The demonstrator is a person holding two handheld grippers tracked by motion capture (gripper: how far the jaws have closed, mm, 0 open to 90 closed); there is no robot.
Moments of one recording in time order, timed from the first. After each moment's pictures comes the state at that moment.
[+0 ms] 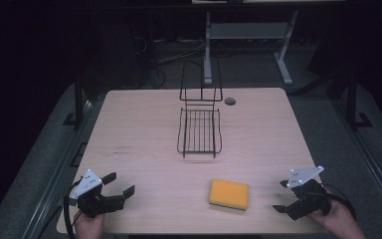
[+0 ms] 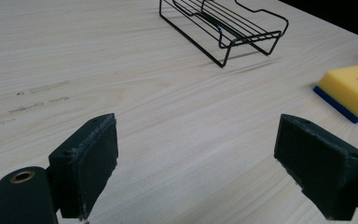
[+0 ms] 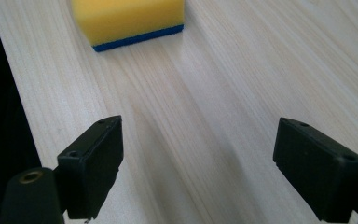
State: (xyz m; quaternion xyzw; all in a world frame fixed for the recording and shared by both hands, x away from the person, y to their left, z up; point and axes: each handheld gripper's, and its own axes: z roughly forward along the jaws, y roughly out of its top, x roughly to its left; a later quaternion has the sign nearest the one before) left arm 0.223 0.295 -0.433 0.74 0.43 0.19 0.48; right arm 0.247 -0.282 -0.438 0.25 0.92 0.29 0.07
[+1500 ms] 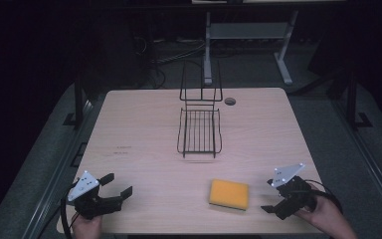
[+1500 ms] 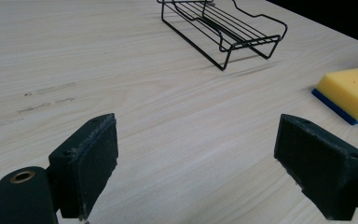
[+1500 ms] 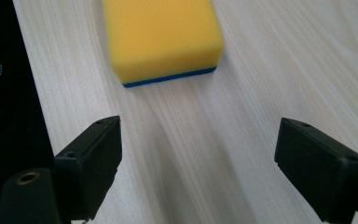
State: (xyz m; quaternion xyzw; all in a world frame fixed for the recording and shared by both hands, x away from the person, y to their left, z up) left arm 0.218 0.299 -0.432 0.74 0.43 0.20 0.49; right arm 0.253 -0.244 -0.428 0.21 0.94 0.27 0.06
